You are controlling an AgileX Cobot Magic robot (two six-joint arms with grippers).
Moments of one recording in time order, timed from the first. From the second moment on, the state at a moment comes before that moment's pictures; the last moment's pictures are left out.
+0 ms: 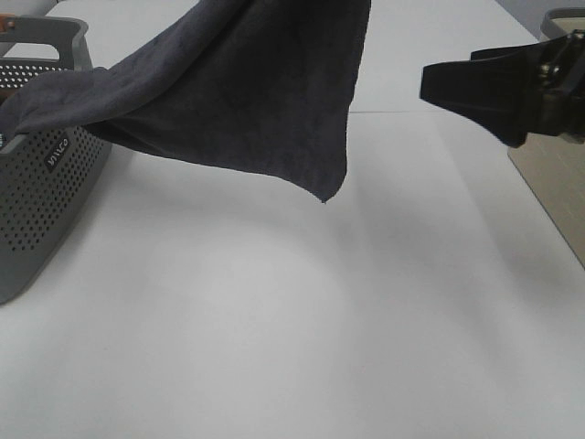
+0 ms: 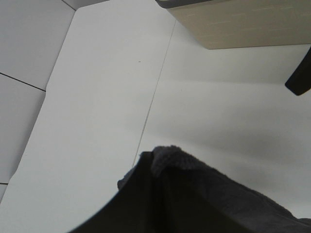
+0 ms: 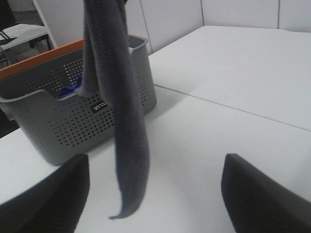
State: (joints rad) left arm -0.86 1.89 -2.26 0.16 1.05 0.56; right arm 0.05 1.14 -0.54 1.73 0.70 -1.85
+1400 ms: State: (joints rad) left arm -0.86 1.89 -2.26 0.22 1.13 0.54; right arm 0.57 1.37 -0.66 1.63 0.22 -1.67
